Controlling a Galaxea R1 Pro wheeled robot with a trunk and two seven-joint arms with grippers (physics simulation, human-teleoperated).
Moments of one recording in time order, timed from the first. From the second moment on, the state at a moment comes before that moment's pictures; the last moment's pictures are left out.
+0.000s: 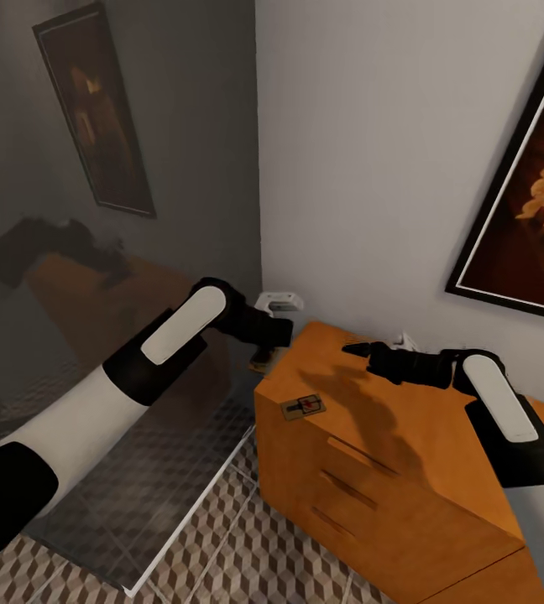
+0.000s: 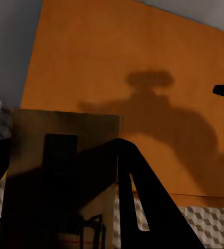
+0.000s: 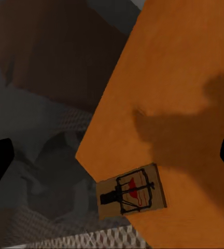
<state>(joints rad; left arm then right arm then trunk) -1.23 0.03 -0.78 -1.28 1.62 1.01 0.82 -0.75 -0.30 0.11 -1.38 -1.40 1.01 -0.35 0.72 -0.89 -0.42</state>
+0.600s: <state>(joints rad) -1.27 0.02 -0.70 -1.38 1.68 1.01 0.83 -0.71 -0.39 0.21 -1.41 -1.42 1.01 -0.38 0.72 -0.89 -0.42</state>
